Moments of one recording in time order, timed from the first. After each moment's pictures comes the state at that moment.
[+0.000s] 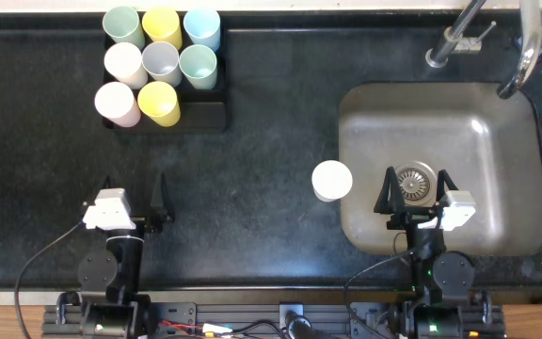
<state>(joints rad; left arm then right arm) -0.04 0.01 0.01 -0.08 -0.05 -0.12 -0.01 0.01 0.02 -0.01 -0.05 0.25</state>
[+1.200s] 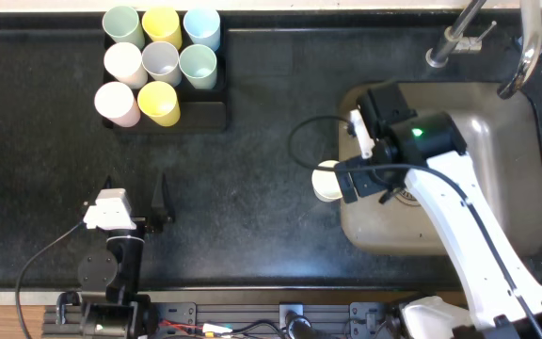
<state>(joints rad) -0.04 0.01 0.01 -0.08 -0.04 -0.12 0.33 1.45 1.30 -1.32 0.03 -0.03</state>
